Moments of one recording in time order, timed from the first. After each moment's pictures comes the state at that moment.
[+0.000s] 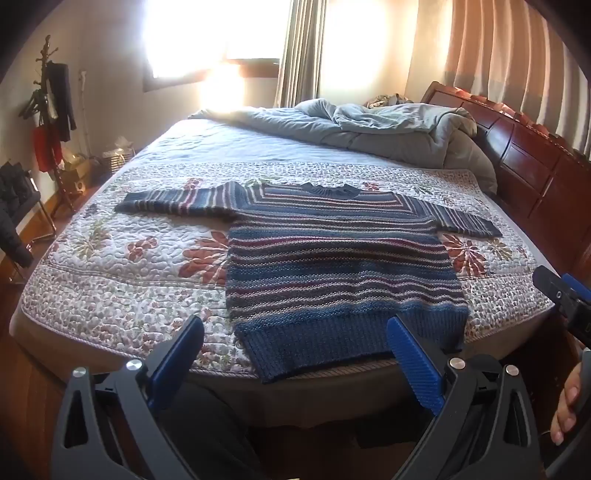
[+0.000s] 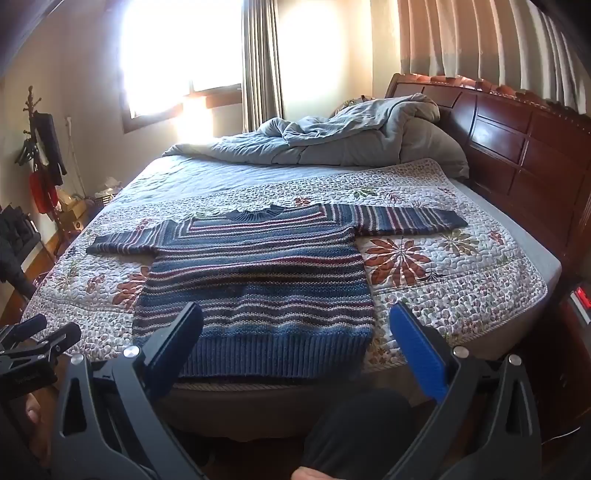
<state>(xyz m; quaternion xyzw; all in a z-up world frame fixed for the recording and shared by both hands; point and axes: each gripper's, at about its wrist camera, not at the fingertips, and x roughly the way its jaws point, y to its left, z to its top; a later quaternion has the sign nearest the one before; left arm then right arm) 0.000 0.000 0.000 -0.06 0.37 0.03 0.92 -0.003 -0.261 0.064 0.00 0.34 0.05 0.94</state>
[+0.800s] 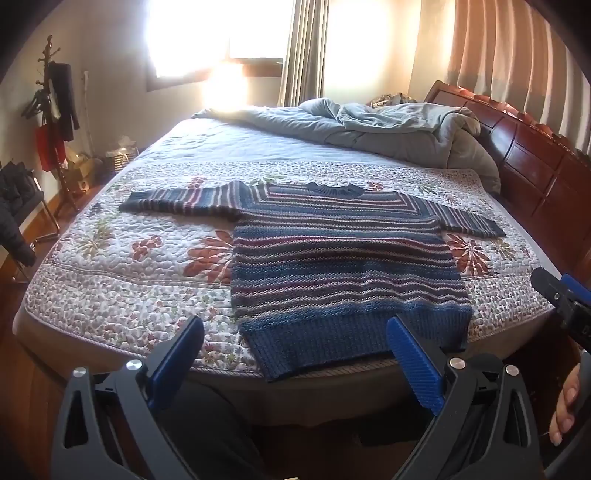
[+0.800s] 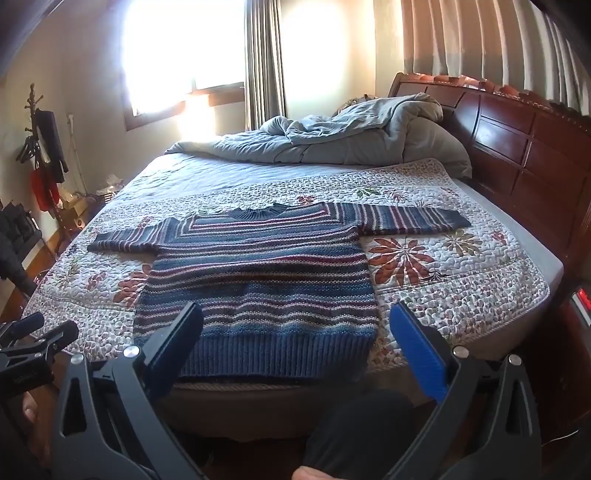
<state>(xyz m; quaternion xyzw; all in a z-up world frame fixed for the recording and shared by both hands) -0.001 0.004 0.001 -0.05 0.38 0.03 0.92 -0.002 -0.257 0.060 0.00 0.34 0.05 0.94</state>
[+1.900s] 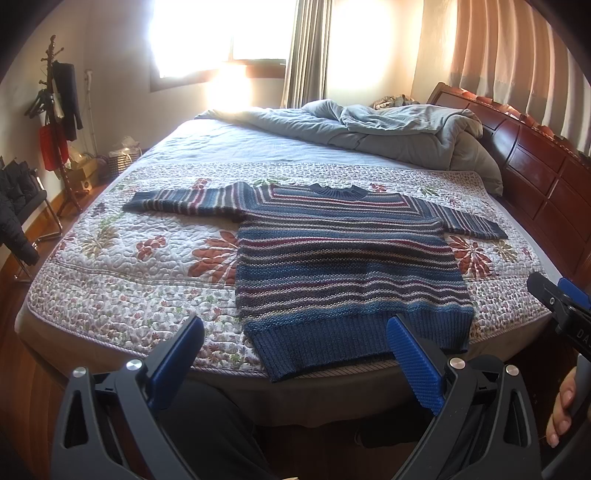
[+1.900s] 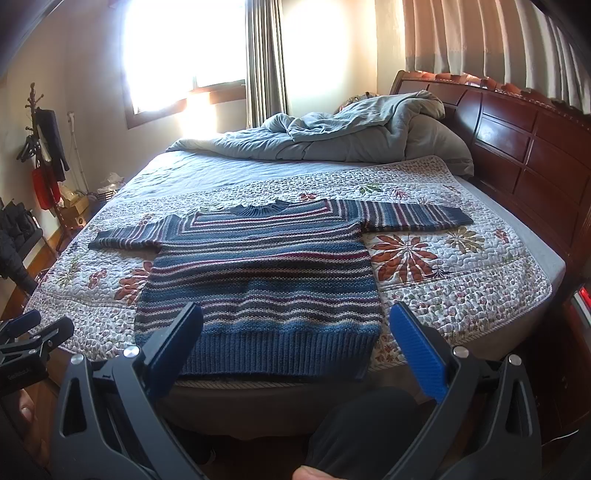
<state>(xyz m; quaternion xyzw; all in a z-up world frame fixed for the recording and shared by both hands) -0.004 0.008 0.003 -0.06 0.38 0.04 0.92 -0.001 -0.252 0.057 0.00 0.34 0.05 0.94</state>
